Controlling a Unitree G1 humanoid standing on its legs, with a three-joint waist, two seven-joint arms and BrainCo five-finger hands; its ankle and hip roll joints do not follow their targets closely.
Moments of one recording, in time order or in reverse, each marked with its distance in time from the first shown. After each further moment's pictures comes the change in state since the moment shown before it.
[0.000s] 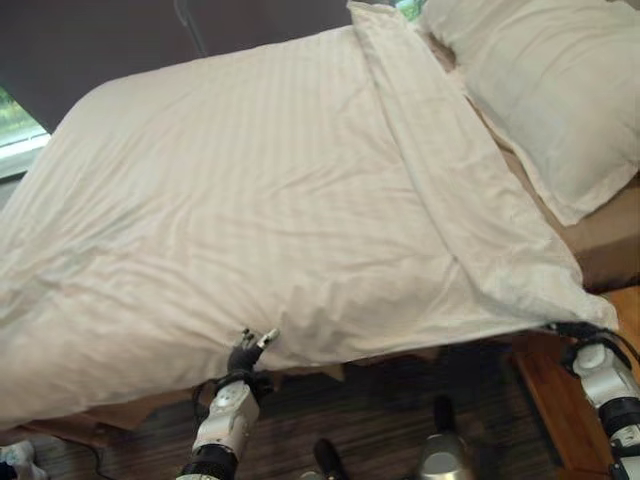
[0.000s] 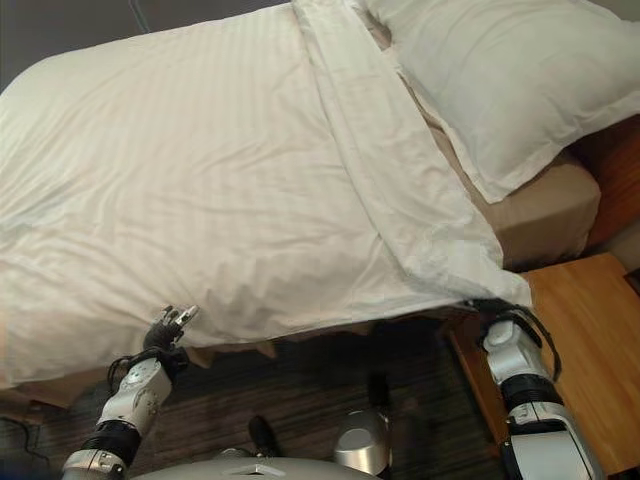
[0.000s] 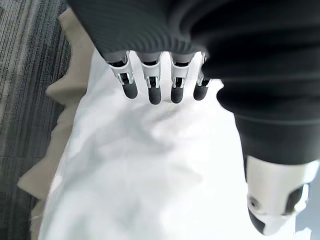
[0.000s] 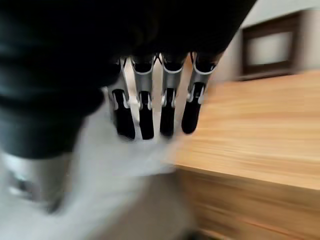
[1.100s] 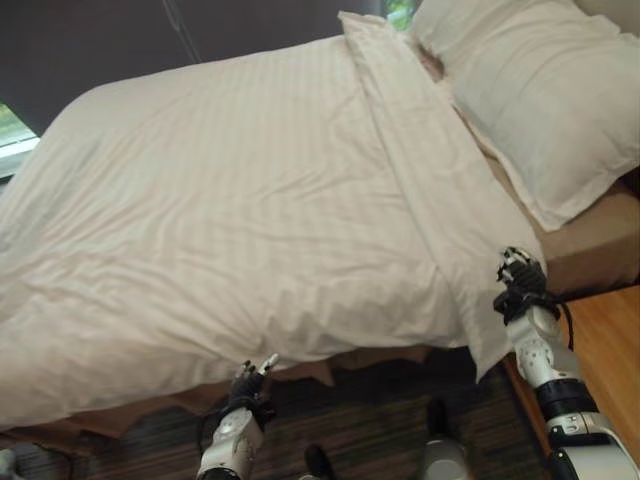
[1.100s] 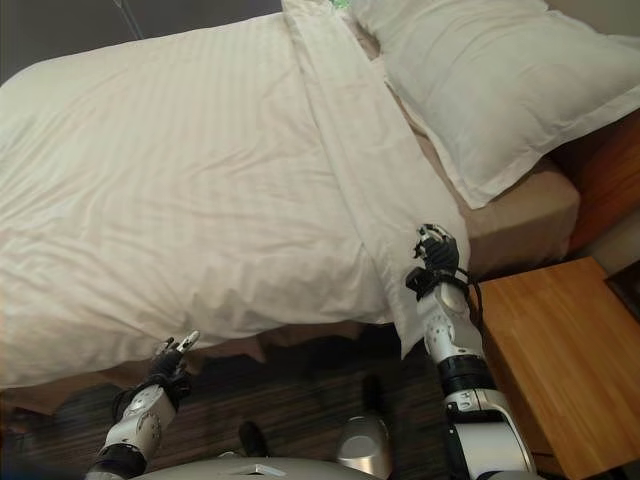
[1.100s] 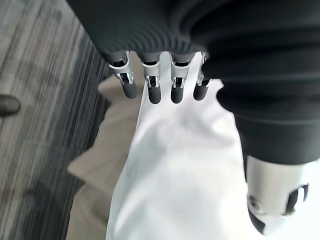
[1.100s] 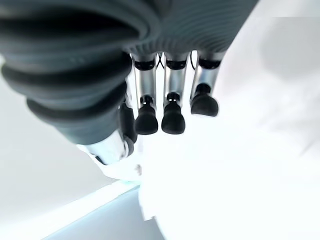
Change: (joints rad) left arm 0.072 -0.031 0.036 0.049 -0.019 -0.002 0.009; right arm -0.129 0.299 -0.063 -0.462 1.102 -0.320 0.004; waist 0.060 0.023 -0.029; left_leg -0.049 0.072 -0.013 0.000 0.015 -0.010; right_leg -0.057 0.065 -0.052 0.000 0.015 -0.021
